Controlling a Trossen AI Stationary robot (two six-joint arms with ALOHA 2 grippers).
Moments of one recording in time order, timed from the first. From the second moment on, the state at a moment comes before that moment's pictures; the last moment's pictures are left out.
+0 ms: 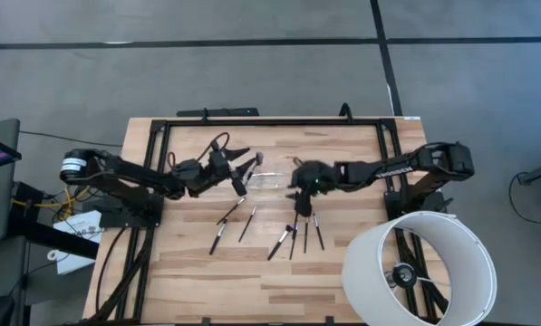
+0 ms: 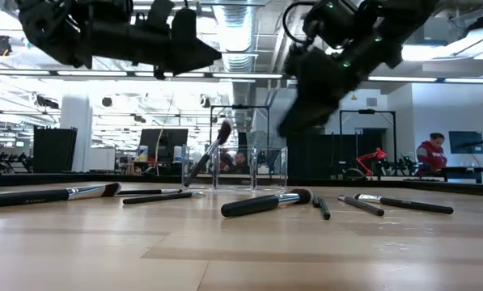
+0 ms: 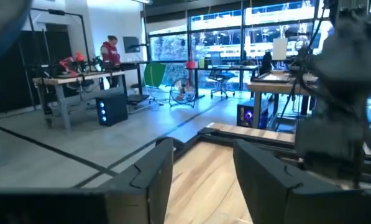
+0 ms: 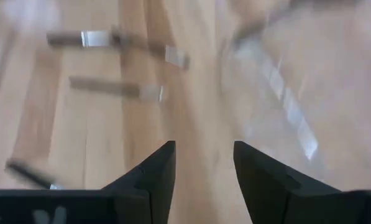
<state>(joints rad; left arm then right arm) 0.03 1.37 0.46 1.03 -0.47 0.12 -0.05 1.54 0.81 -0.05 -0.01 0.17</state>
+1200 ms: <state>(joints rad) 0.03 1.35 0.46 0.90 -0.47 0.09 0.32 1.76 0.80 -0.41 0.42 1.15</state>
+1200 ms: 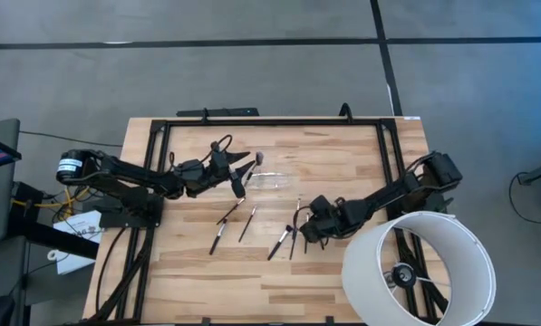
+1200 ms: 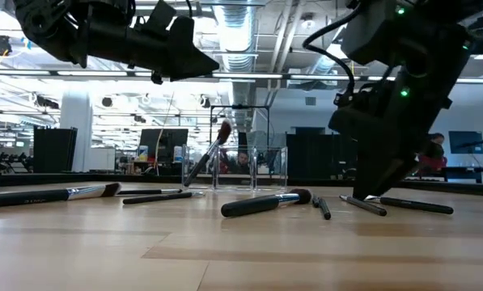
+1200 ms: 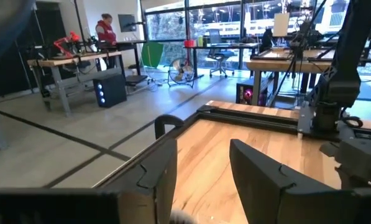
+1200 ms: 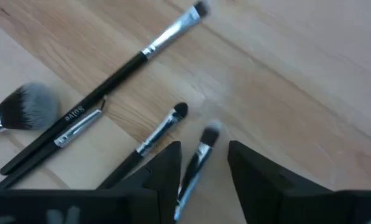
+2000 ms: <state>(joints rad) 0.03 1.35 0.46 0.90 -0.47 0.07 0.15 1.45 0.79 -0.10 1.00 0.47</state>
